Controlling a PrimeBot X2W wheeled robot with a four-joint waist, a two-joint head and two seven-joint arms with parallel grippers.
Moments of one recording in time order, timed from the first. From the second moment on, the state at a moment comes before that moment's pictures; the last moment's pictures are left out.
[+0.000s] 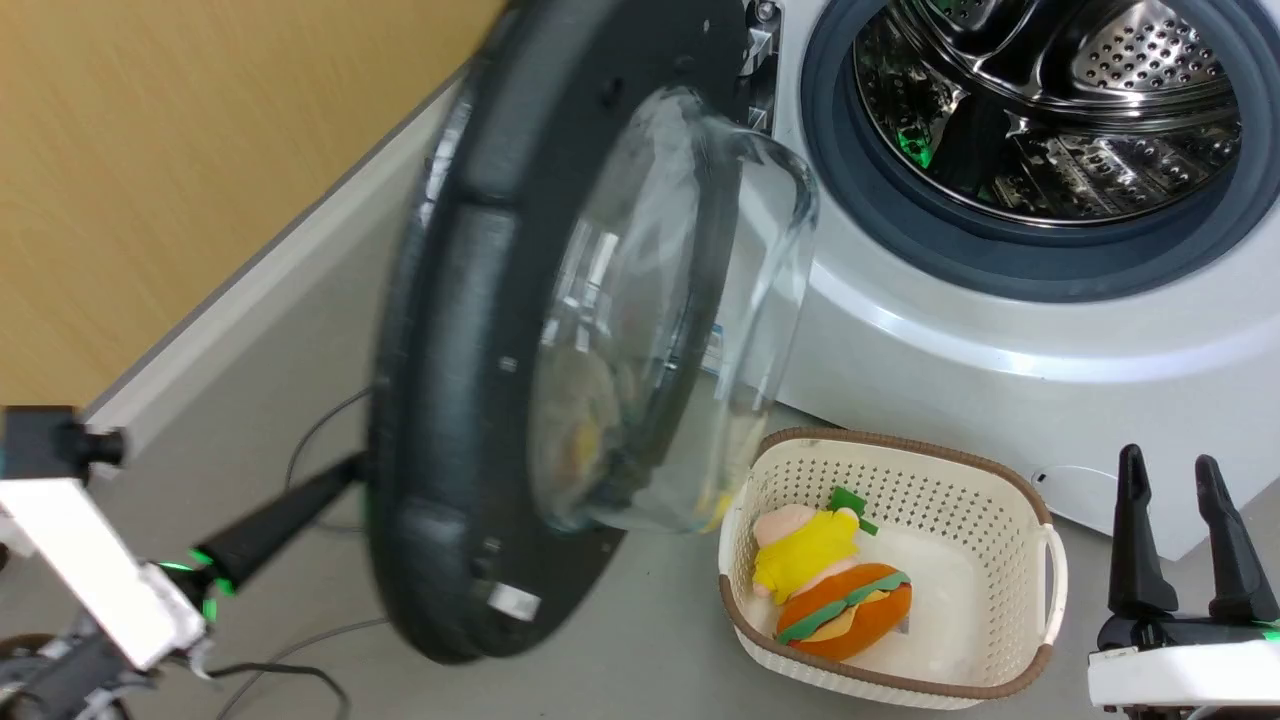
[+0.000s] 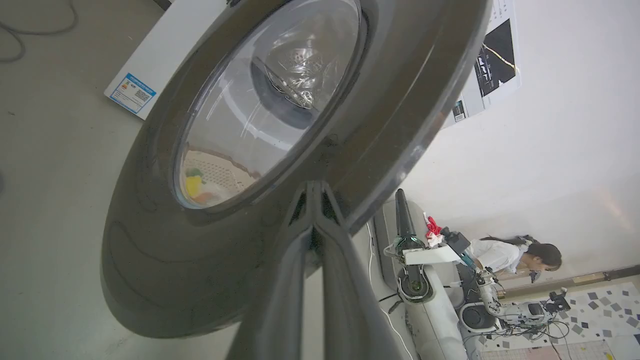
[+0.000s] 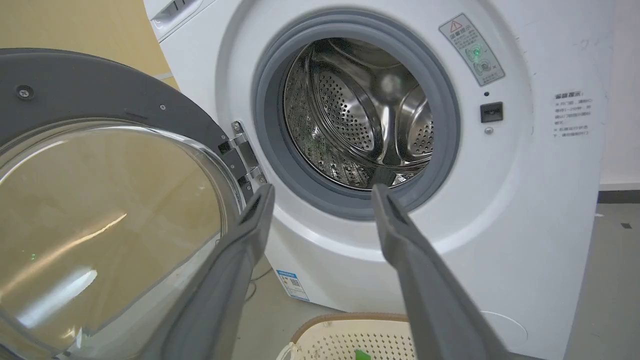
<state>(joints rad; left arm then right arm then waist) -0.14 0.25 0.29 -0.18 -1.38 -0.12 1.03 0.01 -0.05 -0.15 0.00 0.34 0.13 -0.25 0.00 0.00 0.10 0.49</state>
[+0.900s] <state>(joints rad) -0.23 0.06 -0.21 -0.10 -1.39 -0.13 0.75 -0.03 -0.05 -0.15 0.00 0.34 0.13 -0.26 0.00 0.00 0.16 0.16</state>
